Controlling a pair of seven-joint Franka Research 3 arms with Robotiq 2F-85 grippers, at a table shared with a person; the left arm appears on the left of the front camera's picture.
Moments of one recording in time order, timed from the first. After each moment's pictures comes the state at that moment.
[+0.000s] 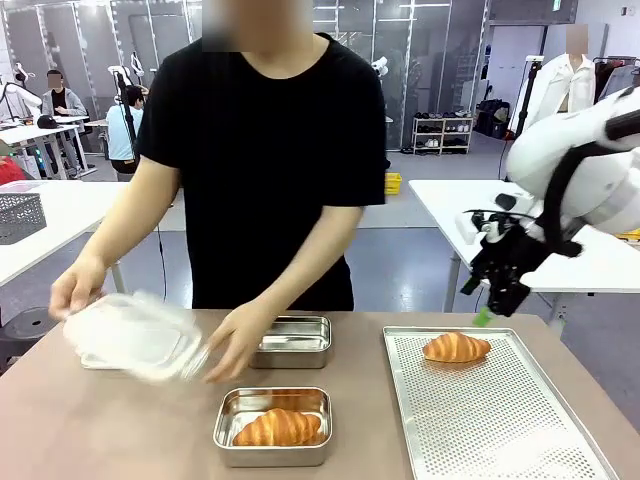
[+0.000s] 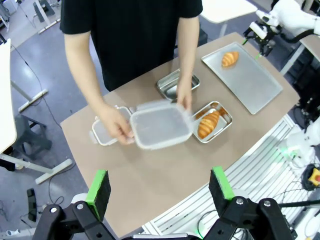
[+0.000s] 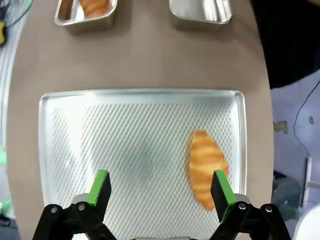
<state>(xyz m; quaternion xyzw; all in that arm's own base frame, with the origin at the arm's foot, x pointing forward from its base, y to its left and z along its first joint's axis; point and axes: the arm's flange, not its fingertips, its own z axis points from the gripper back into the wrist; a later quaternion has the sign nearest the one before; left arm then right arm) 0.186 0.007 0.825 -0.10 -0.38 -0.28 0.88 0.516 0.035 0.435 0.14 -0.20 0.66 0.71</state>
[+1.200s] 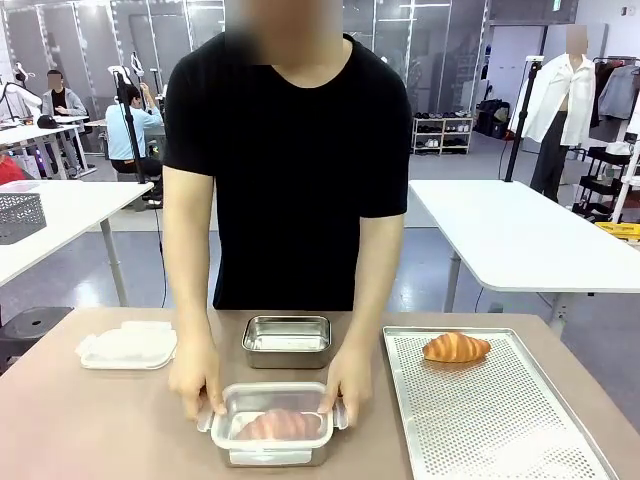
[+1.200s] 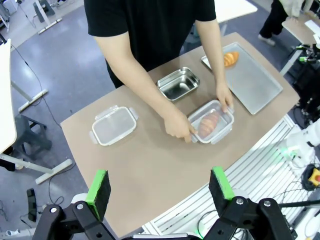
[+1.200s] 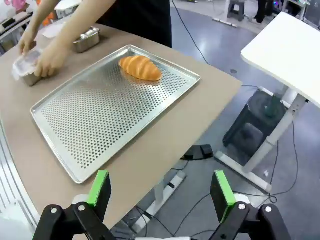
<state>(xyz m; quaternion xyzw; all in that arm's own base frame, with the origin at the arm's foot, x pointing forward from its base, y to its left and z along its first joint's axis) 0.186 0.007 0.825 -0.10 -0.38 -0.28 0.88 0.274 -0.324 0.379 0.20 -0.46 0.28 0.82</state>
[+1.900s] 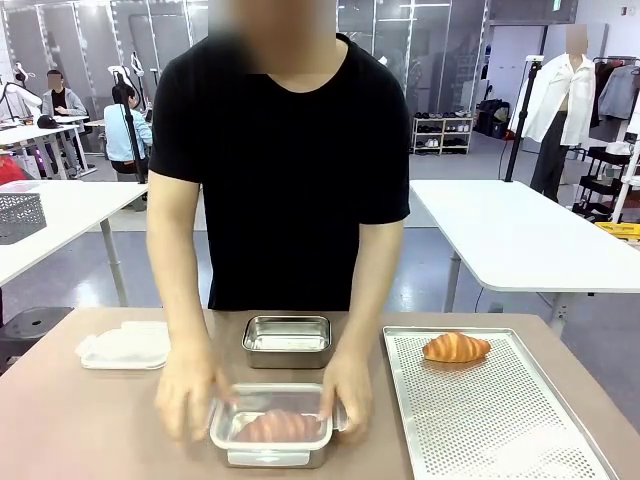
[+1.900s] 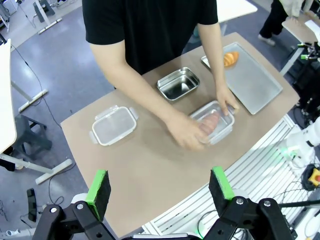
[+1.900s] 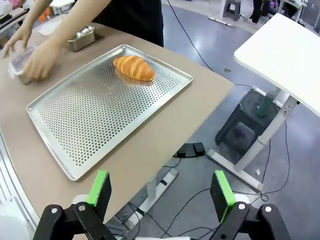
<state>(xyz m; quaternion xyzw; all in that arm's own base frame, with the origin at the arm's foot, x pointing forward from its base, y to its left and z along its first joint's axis) 0.186 0.007 0.825 -0.10 -0.38 -0.28 0.88 0.274 -0.330 0.394 0.18 -0.46 0.29 0.82</state>
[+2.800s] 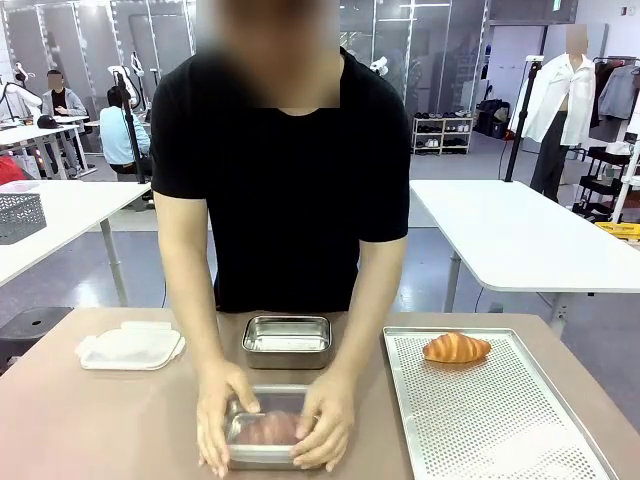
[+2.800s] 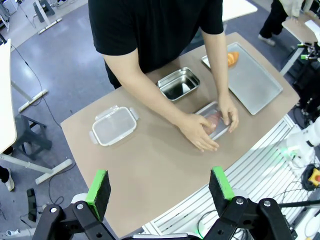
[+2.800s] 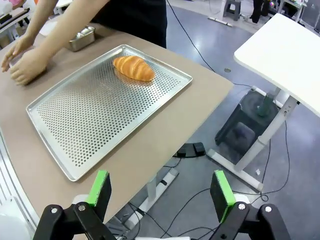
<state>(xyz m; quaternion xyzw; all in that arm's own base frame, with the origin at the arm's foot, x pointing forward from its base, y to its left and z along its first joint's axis) 0.186 0.007 0.825 -0.10 -0.38 -0.28 0.88 0.275 -0.330 0.394 0.18 -0.46 0.29 0.82</state>
